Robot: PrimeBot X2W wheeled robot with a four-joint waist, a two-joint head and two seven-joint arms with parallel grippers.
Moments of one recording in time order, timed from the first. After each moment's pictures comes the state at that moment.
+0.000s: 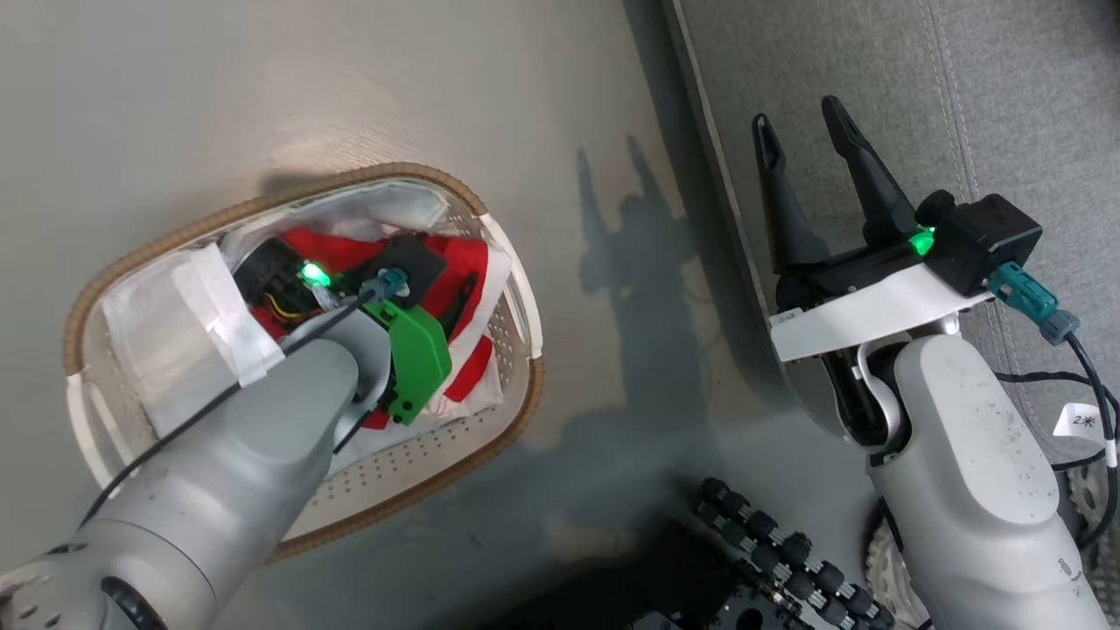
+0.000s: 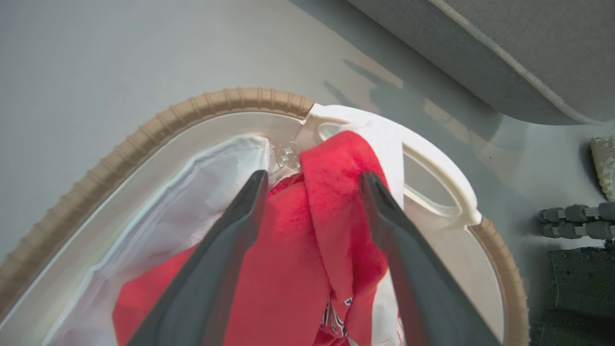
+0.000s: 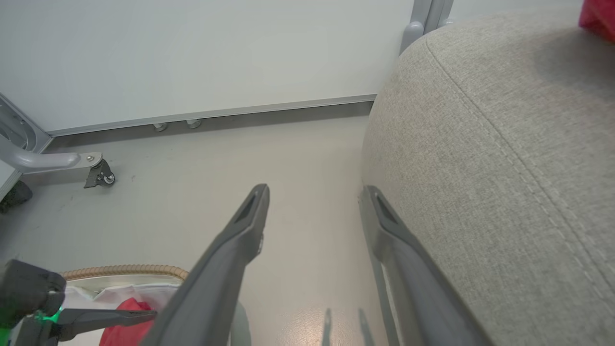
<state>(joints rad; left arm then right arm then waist) -0.98 0.24 -1.26 0.95 -0.69 -0.13 -0.18 -0.53 -0.05 0.18 0.20 0.33 0.13 -0.26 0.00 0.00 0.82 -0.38</state>
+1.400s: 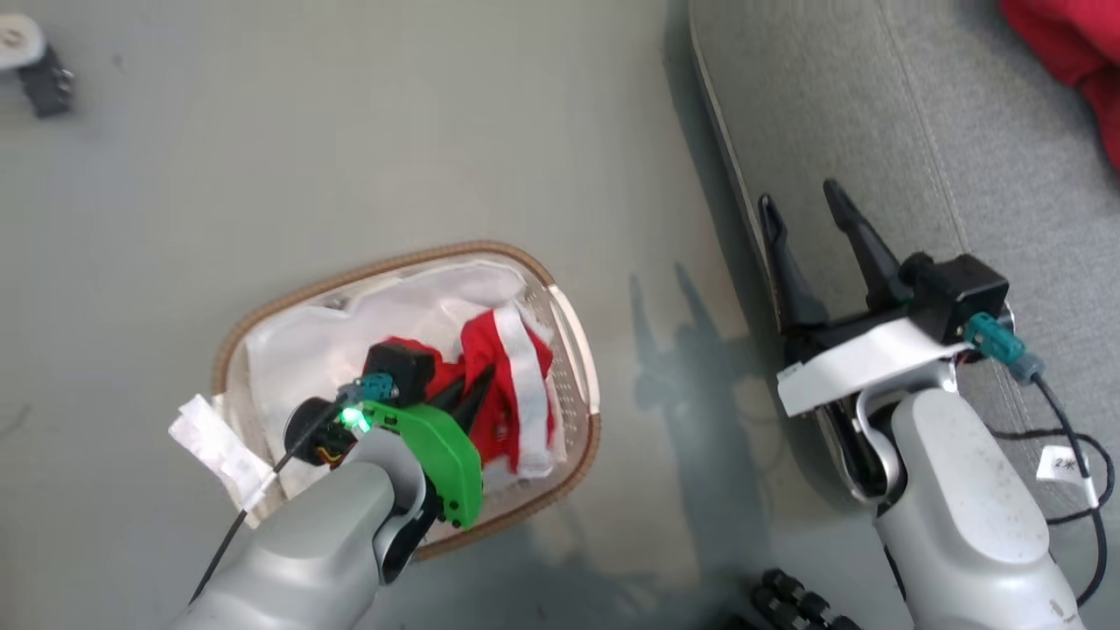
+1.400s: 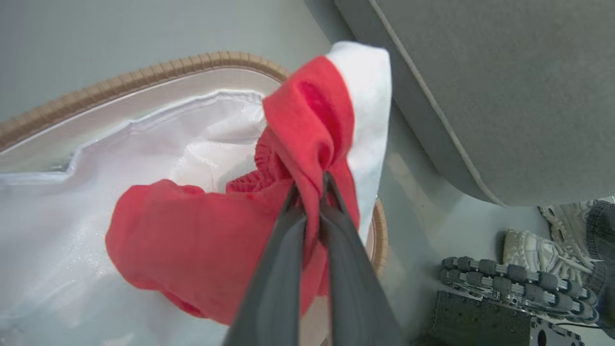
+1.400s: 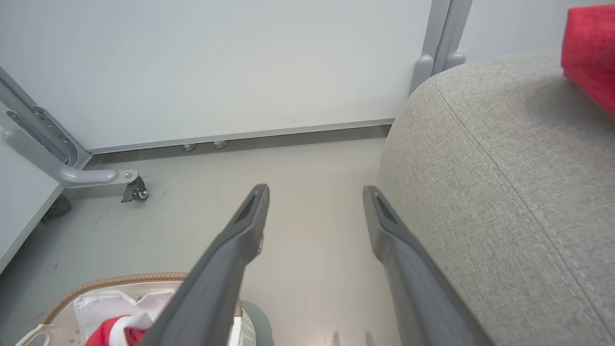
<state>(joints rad) -0.74 0.20 -1.21 0.89 -1.05 -0.13 -0.26 -0.46 -0.05 0.15 0.29 0.27 0.13 -0.26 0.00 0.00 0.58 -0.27</state>
